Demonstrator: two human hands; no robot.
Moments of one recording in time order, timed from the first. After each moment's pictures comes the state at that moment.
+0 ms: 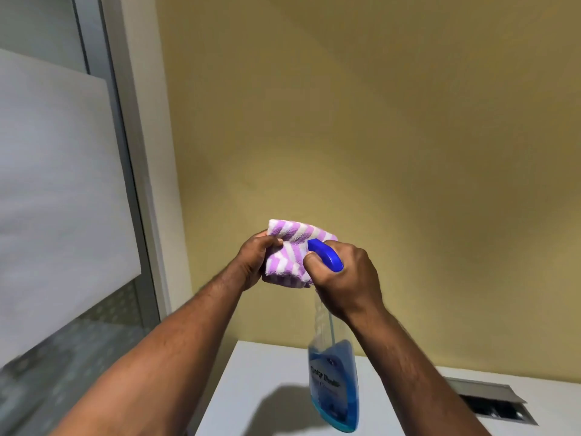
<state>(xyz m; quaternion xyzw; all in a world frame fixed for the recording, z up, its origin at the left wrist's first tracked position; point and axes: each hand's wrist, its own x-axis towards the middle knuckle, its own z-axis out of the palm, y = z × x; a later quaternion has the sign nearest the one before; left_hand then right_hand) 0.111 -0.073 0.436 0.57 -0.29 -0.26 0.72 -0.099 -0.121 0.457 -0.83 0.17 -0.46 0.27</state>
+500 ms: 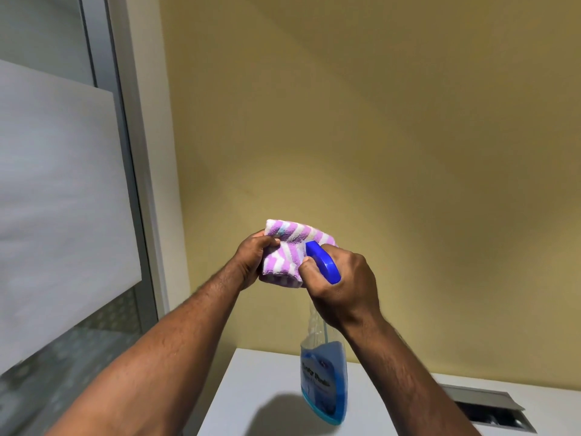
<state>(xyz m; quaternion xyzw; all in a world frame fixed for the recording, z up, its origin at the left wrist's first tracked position) 0.114 -0.074 0.446 0.56 -0.30 -0.24 0.73 -0.108 -0.107 0.461 -0.83 0.14 -0.49 0.24</state>
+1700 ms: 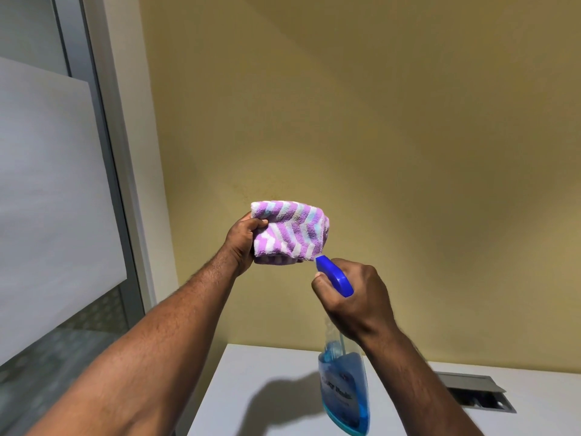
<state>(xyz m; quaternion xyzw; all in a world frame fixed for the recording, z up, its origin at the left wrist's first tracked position) 0.111 -0.086 0.464 0.51 -0.30 -0.23 0.78 -0.139 -0.128 0.440 -0.85 0.18 -0.45 0.22</state>
